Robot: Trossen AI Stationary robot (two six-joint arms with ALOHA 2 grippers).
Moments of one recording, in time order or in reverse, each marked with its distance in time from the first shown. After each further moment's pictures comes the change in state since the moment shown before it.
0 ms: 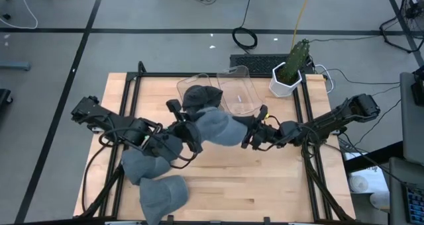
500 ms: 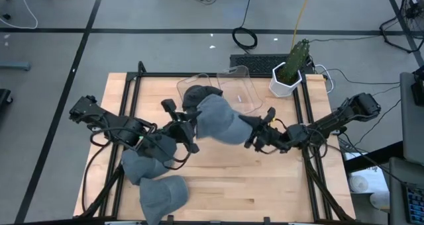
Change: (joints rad) left arm -0.011 -0.019 0.003 -0.007 -0.033 0.005; right arm 0.087 -0.022 -0.002 0.072 0.166 -0.148
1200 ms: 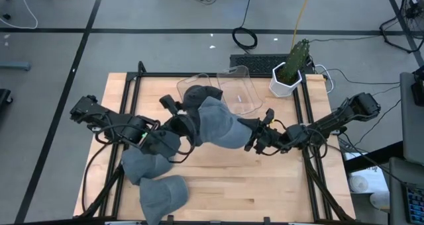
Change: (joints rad) left arm 0.028 0.004 -0.001 0.007 -0.072 -0.076; right arm 0.016 -0.001 0.001 -0.008 -0.060 0.035
